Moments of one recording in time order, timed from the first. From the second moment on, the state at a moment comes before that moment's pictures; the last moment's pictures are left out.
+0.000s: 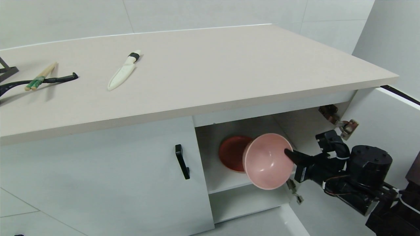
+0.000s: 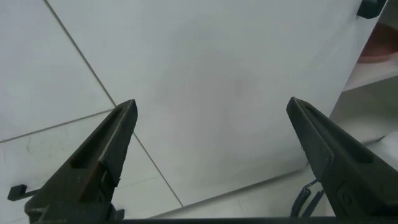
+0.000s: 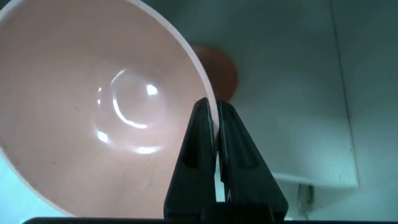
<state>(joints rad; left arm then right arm) 0.01 0.00 0.00 -0.05 -0.02 0.13 0.43 2.00 -0.37 -1.57 0.06 0.08</state>
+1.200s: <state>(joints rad) 0.01 0.00 0.00 -0.06 -0.09 0.11 0.41 2.19 -0.85 -1.23 0.09 0.06</state>
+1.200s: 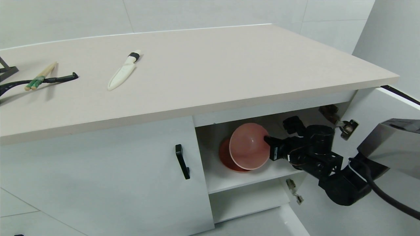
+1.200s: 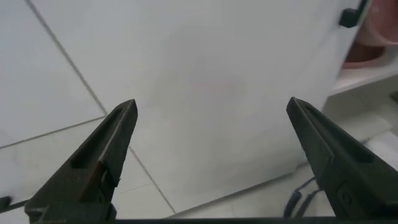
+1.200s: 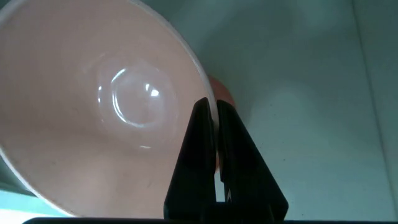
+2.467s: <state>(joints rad) 0.01 0.00 0.00 0.00 0.03 0.06 0.42 2.27 -0.95 -1.17 0.08 0.00</state>
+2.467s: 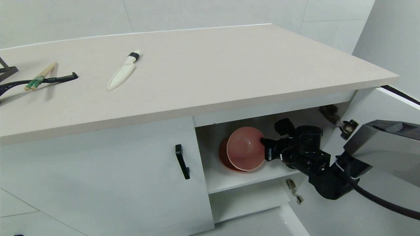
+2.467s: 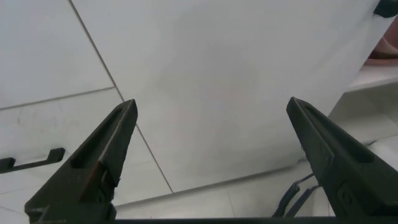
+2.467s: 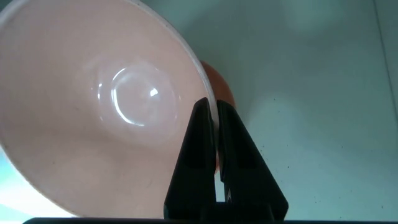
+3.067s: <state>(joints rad) 0.01 0.00 0.00 0.00 0.03 0.05 0.42 2.27 -0.94 -1.17 0.08 0.00</state>
